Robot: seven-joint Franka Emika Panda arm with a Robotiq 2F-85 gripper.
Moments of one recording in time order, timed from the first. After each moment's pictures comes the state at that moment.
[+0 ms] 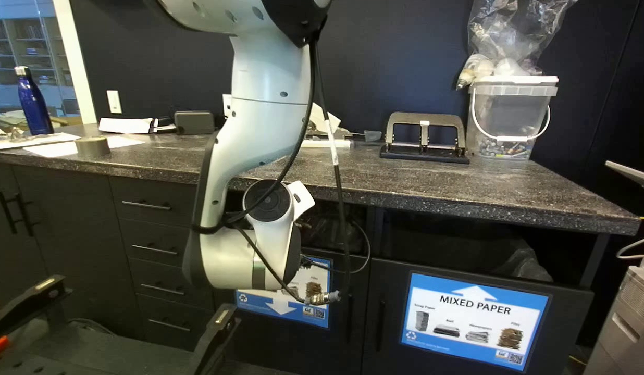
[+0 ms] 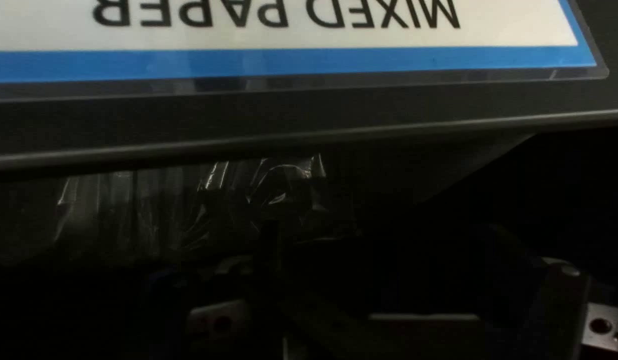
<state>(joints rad) -0.22 1.27 0.05 -1.90 -0.52 4.14 0.14</state>
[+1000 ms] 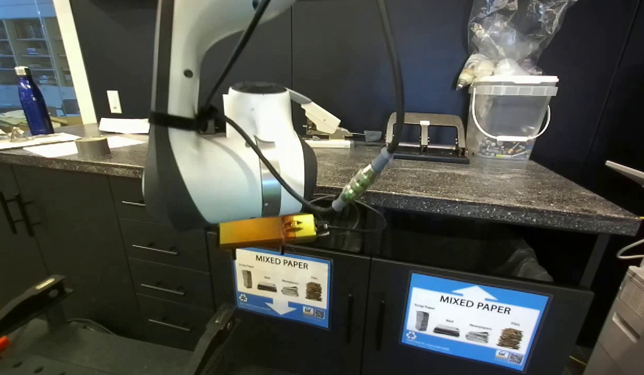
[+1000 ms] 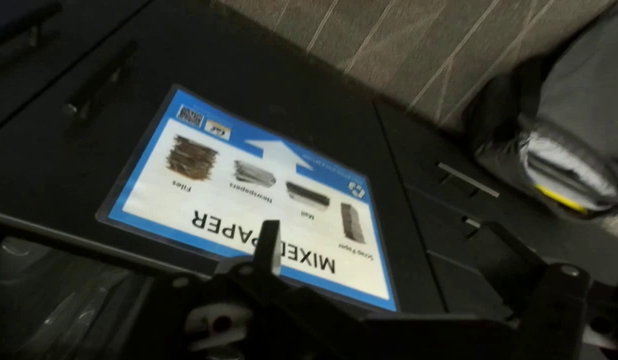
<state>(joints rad) -0.19 0.69 -0.12 -2.50 -0.88 3.60 0.08</state>
